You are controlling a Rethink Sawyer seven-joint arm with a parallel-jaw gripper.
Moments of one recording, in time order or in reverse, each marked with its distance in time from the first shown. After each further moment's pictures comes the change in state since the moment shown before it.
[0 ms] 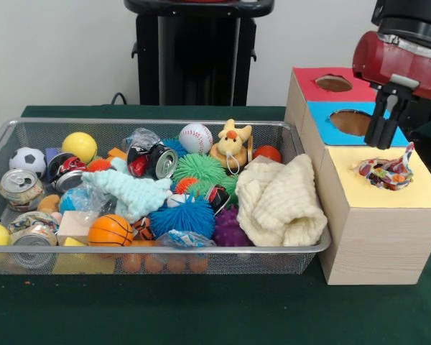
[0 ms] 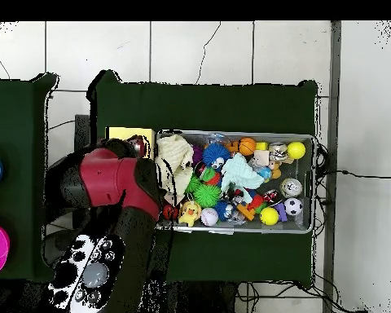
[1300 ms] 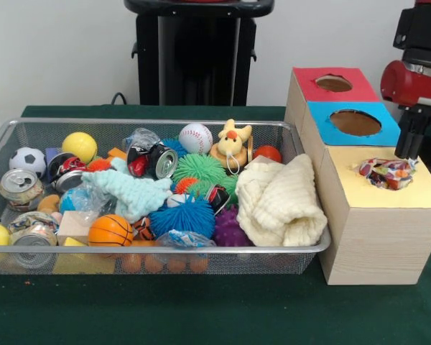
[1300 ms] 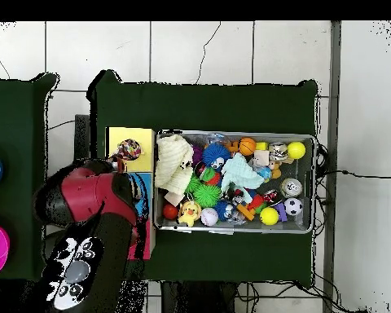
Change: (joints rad) arm 0.061 0.018 0.080 0.072 0.000 -0.067 0.000
